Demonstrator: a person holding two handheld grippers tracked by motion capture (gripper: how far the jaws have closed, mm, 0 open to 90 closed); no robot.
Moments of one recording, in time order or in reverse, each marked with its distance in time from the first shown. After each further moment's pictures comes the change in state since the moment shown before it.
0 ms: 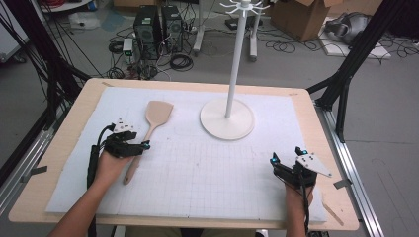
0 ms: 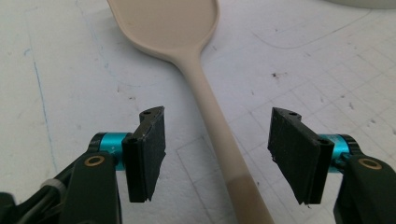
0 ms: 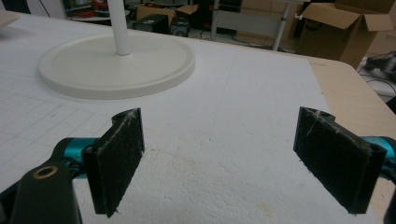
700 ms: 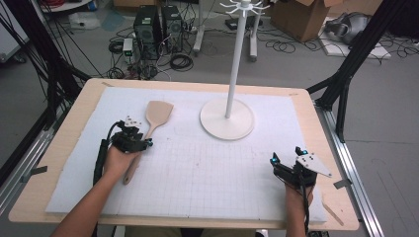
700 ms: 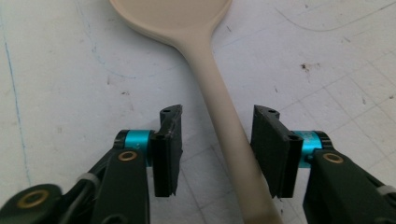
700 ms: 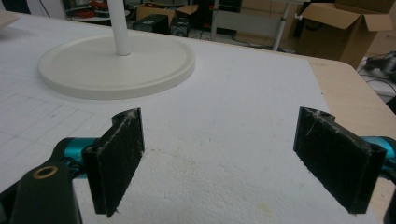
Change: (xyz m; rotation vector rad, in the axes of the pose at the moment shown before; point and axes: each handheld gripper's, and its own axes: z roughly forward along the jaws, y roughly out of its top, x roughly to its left) left arm 0.001 0.008 0.027 0.116 0.017 -0.004; right arm 0.000 0.000 0.000 0.000 0.000 0.000
